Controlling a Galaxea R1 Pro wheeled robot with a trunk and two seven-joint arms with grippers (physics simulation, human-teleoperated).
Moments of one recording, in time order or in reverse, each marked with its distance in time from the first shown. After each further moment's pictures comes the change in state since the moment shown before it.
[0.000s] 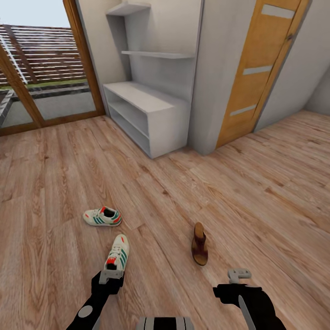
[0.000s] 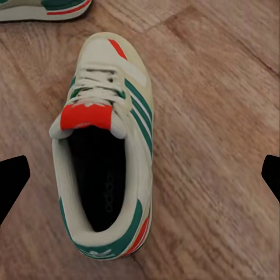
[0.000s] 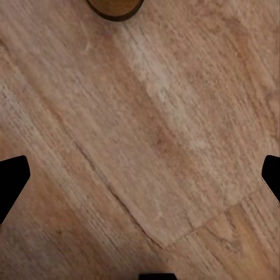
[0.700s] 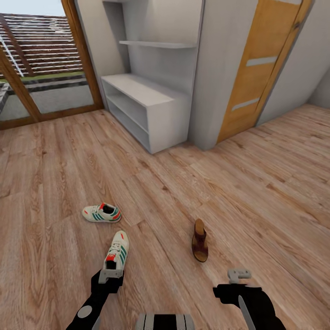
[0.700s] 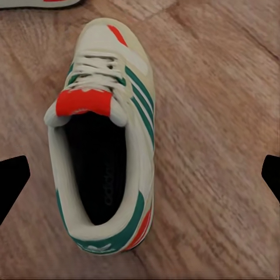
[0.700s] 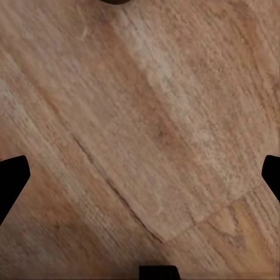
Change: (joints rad) left arm 0.000 0.002 0.002 0.000 0.001 -0.020 0.000; right arm 0.000 0.001 0.000 0.001 0.000 0.000 -0.001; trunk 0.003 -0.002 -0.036
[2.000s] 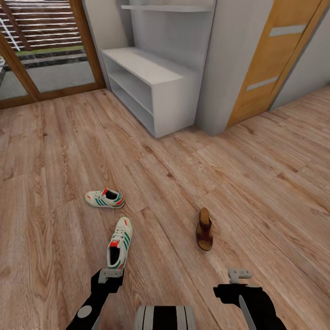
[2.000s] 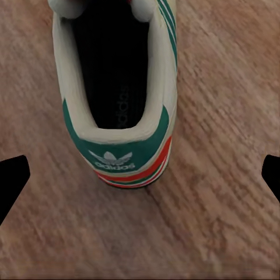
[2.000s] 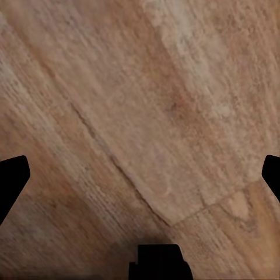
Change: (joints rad) left arm 0.000 0.001 0.001 -0.001 0.002 -0.002 0.000; right arm -0.001 -0.001 -0.005 0.000 0.000 0.000 0.001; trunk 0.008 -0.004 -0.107
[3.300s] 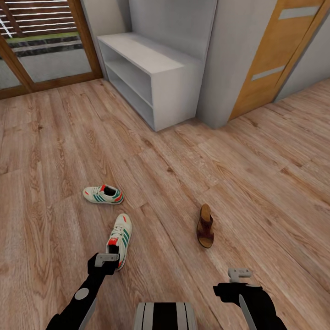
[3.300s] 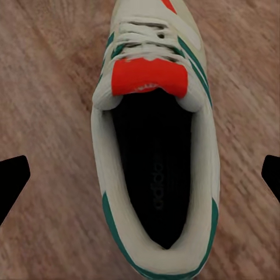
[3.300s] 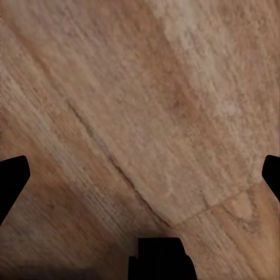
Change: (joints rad) left arm -0.061 0.035 0.001 -0.050 0.000 0.002 0.001; right arm -0.001 0.000 0.000 -0.009 0.003 -0.001 0.003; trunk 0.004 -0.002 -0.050
